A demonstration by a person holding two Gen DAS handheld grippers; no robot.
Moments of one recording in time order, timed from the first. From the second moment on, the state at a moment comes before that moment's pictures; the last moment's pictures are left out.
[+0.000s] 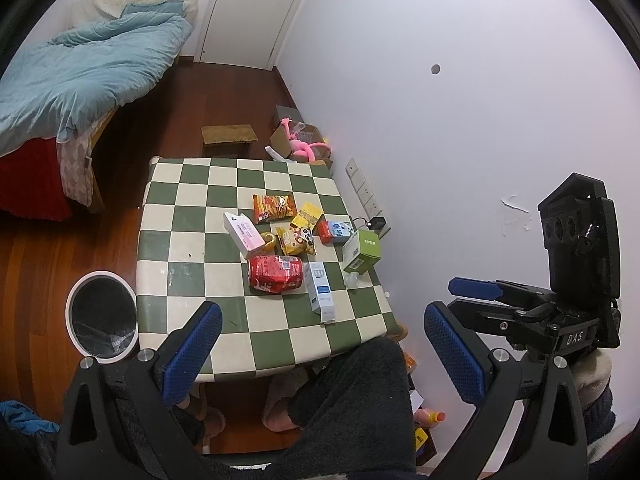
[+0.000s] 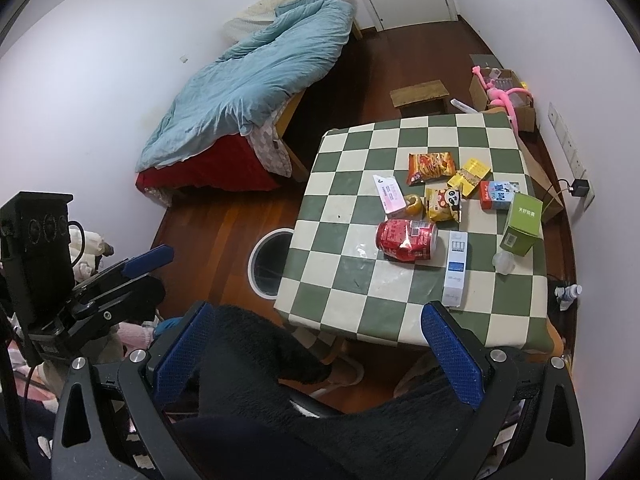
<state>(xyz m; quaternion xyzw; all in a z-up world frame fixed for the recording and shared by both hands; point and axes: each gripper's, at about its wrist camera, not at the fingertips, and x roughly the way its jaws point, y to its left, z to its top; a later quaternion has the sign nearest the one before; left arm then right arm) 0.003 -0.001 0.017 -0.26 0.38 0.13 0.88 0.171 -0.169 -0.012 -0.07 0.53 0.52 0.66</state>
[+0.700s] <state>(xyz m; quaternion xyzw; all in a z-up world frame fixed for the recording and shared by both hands) 0.006 0.010 0.001 -0.31 0.40 0.13 0.85 0.172 -0.161 -0.022 -0.06 0.53 0.51 0.67</state>
